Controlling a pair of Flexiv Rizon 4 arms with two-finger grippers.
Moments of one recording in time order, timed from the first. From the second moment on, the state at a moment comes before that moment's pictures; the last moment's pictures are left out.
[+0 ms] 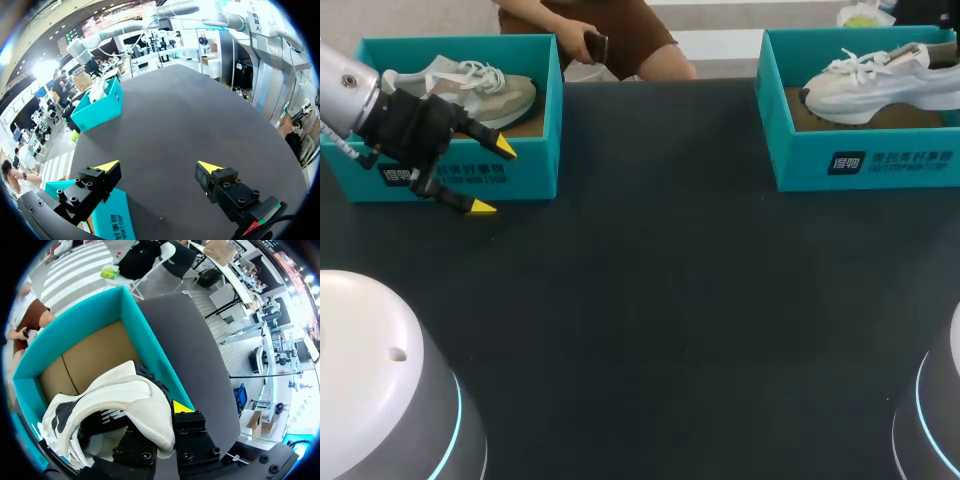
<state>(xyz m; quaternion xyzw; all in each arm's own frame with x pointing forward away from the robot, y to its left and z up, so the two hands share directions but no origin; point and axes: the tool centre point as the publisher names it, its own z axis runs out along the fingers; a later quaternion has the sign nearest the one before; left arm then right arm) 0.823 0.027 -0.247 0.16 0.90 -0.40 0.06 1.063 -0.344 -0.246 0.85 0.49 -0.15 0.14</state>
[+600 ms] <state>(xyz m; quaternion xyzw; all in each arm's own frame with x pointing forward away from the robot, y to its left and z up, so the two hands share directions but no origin) 0.823 0.027 -0.247 0.16 0.90 -0.40 0.06 1.062 -0.346 -0.248 0.85 0.49 -0.15 0.14</state>
